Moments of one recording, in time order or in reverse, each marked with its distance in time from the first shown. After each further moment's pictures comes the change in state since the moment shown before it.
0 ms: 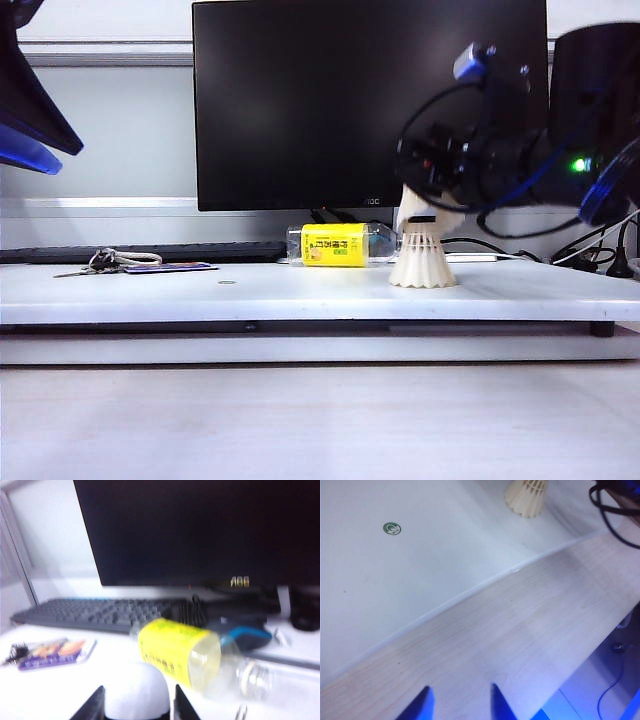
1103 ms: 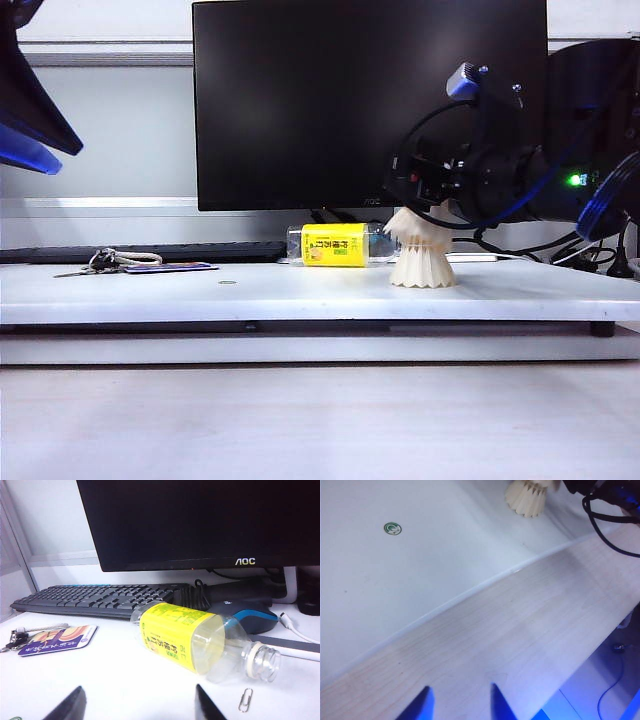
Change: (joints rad) left arm 0.000 0.000 0.000 0.000 0.000 0.000; right arm 0.007 0.030 0.000 -0.003 -0.006 0.000
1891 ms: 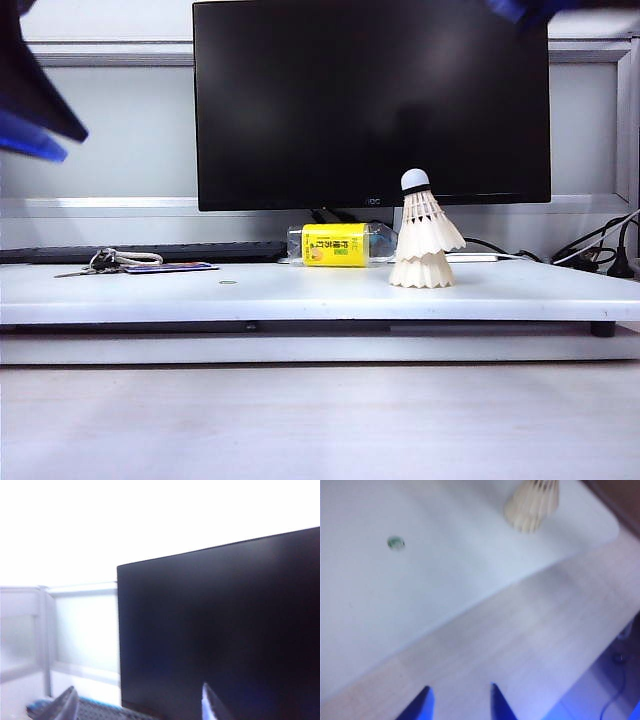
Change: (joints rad) left arm 0.000 -0.013 0.000 0.040 0.000 -0.023; right arm -0.035 -0.562 0.000 -0.217 -0.028 -0.050
